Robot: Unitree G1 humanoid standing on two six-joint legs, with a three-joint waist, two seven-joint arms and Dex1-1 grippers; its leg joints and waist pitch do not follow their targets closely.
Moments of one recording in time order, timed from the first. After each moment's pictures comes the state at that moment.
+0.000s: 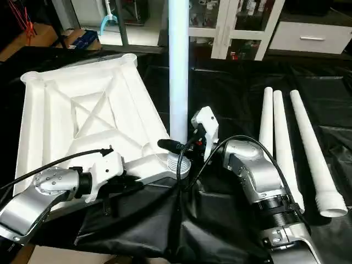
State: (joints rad) left arm -0.26 0.57 -0.35 -0.07 -0.10 0.35 -0.93; right arm -0.48 -0.36 0.16 0.28 0.38 0.34 0.95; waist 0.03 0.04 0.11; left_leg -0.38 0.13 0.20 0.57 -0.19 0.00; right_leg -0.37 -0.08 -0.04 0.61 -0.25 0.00
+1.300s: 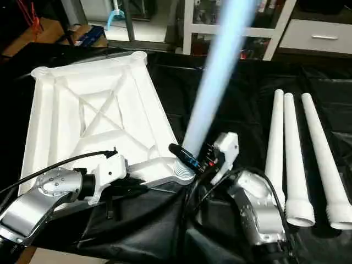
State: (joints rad) left arm -0.25 0.55 -0.36 -0.08 -0.10 0.35 -0.96; right arm -0.18 -0.25 0.05 0.21 0.42 -0.12 0.89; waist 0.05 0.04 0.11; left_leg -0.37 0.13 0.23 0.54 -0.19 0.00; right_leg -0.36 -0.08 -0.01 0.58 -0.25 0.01
